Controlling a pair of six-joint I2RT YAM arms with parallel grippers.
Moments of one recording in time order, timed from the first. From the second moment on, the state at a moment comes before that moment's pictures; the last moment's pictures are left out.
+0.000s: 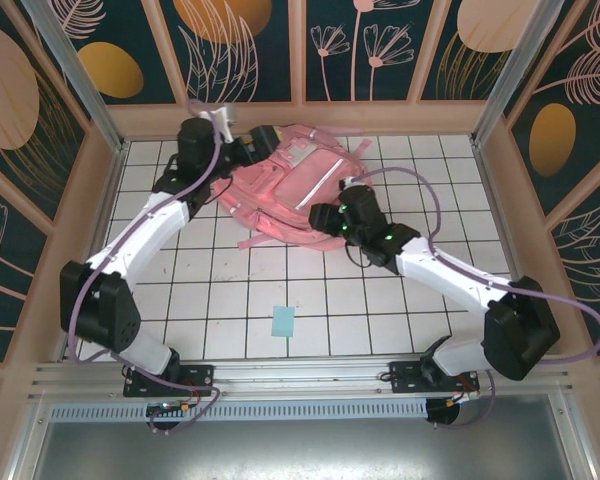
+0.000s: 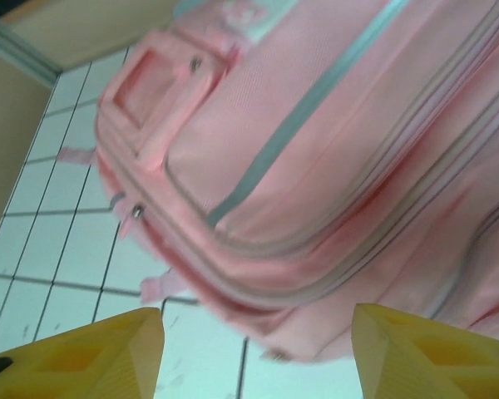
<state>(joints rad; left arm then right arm) -0.33 1.55 1.31 -0.01 0.32 -0.68 0.73 1.38 0.95 -0.16 0.10 0.68</state>
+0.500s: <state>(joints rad) -0.21 1.84 1.11 0.12 0.18 -0.69 0.80 1.73 1.11 -0.02 -0.01 0.92</state>
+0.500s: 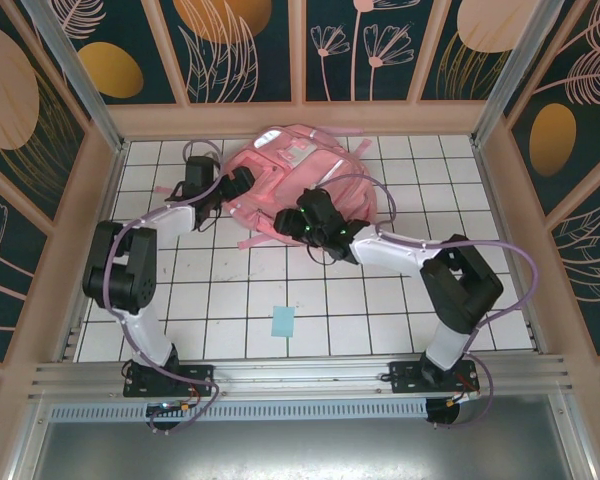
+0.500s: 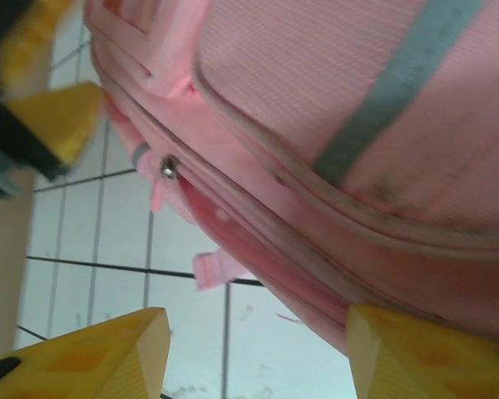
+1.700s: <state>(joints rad) -0.35 1.62 0.63 0.62 0.20 -1.15 0.86 1.77 1.04 0.09 -0.15 1.24</state>
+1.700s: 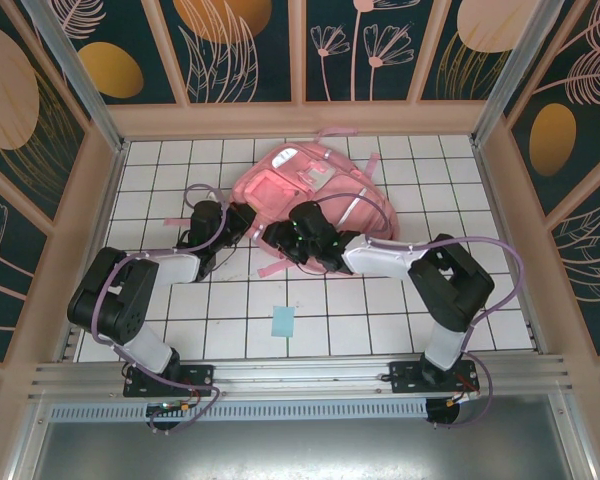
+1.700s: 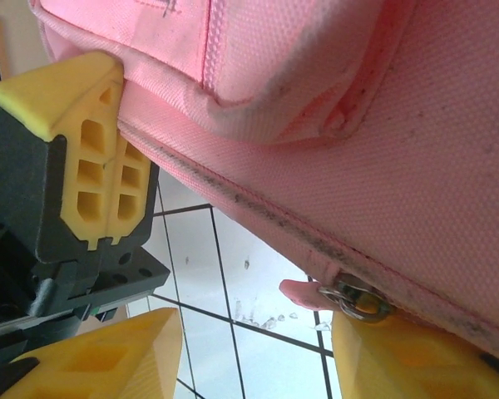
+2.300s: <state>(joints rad) -0.41 1.59 0.51 0.77 0.11 -1.30 0.91 1.89 1.26 -0.25 0.18 1.06</state>
